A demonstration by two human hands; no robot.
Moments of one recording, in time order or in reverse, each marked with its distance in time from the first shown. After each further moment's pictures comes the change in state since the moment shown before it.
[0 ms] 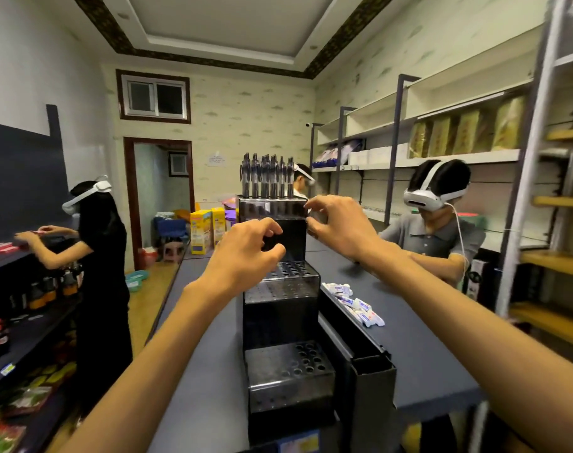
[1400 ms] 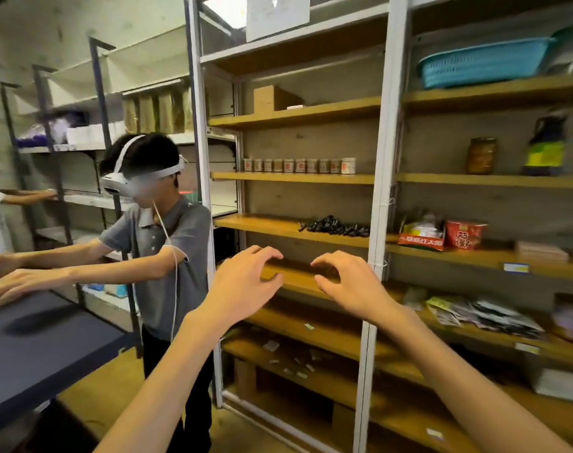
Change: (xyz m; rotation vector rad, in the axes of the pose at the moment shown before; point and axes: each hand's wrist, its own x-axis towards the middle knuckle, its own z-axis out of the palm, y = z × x) left_hand -0.074 0.588 0.323 -0.440 -0.355 0.540; right_hand -0.488 0.327 -0.428 -0.332 -0.068 0.795
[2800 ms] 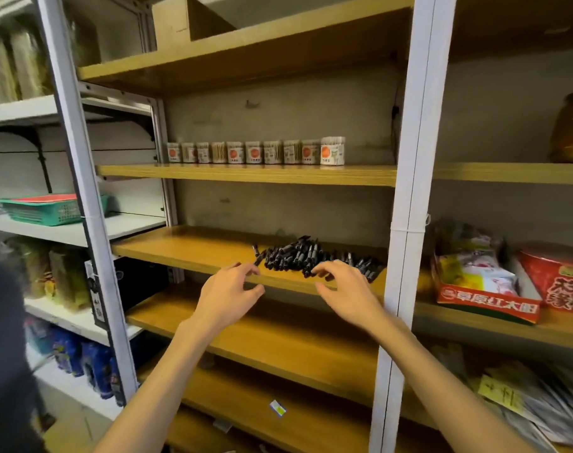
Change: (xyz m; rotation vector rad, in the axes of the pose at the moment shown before) left_hand 0.427 -0.200 0.363 -0.006 -0.108 -0.093; right_hand 0.393 0.360 0.143 0.018 0.065 0.144
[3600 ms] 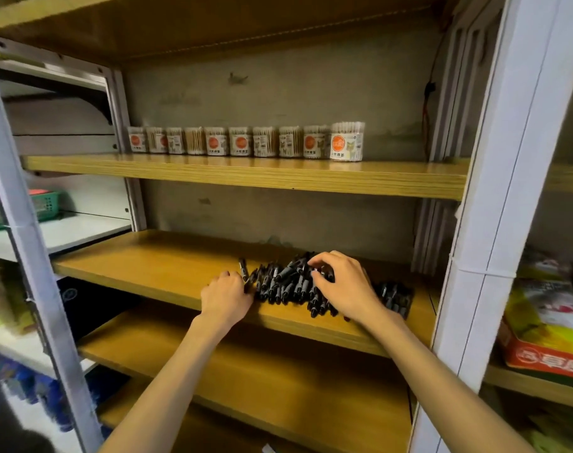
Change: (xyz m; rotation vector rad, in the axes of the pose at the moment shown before) left_hand 0.157 -0.055 0.098 0.221 -0.102 -0.169; right_hand 0.148 0.056 0.050 0.029 0.081 0.037
